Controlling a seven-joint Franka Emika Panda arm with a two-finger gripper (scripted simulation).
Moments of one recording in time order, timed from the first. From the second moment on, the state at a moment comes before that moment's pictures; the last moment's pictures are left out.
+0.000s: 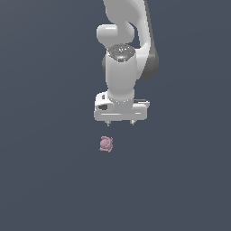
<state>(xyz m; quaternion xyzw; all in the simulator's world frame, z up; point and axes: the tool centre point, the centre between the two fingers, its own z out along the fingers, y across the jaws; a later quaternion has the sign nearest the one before) 0.019 0.021 0.194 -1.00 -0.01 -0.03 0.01</state>
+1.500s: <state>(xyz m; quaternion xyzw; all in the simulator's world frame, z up) 0.038 -0.047 0.090 -1.00 0.07 0.00 0.00</state>
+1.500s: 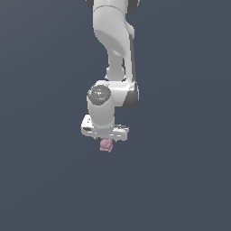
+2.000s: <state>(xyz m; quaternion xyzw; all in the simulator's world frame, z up) 0.037 -0.048 0.052 -1.00 0.07 0.00 0.00</state>
